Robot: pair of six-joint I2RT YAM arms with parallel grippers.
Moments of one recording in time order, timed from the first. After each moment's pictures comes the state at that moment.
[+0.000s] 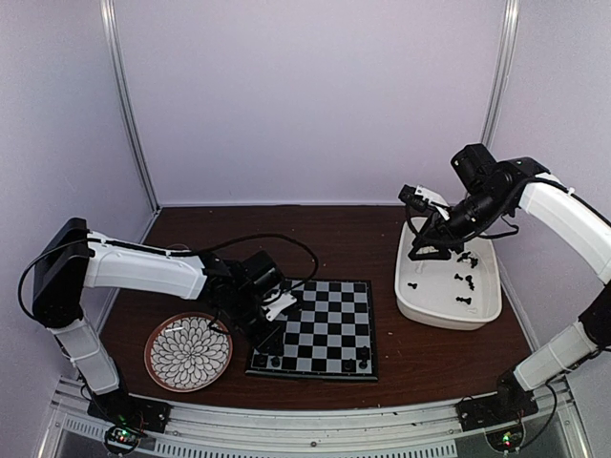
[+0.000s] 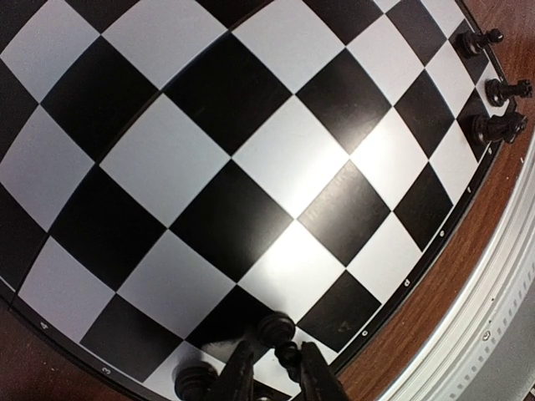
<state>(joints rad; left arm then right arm) -0.97 1.73 1.07 -0.57 0.27 -0.19 0.37 1.41 1.45 -1.14 -0.57 -0.57</state>
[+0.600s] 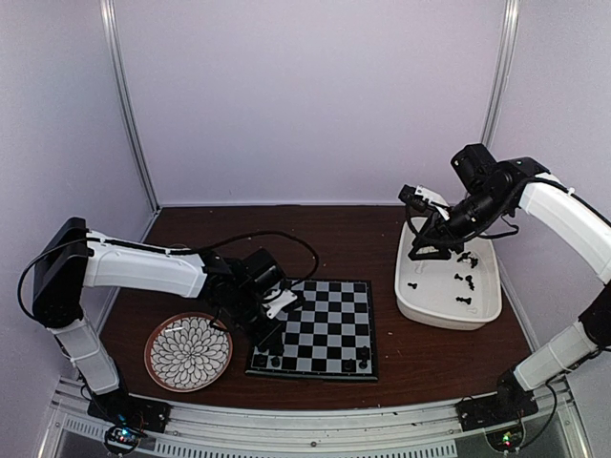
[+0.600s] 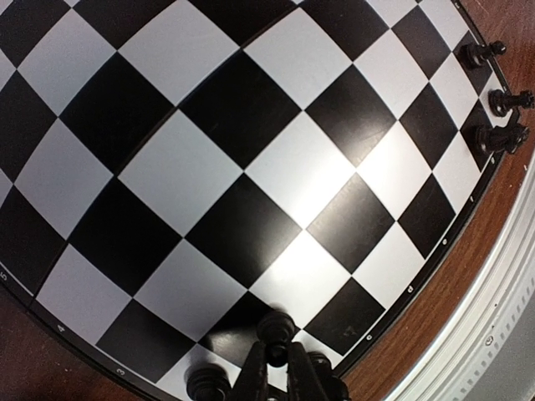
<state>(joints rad) -0.97 1.73 1.09 -0.58 0.24 -0.18 0.37 1.41 1.45 -1.14 -0.57 -0.57</state>
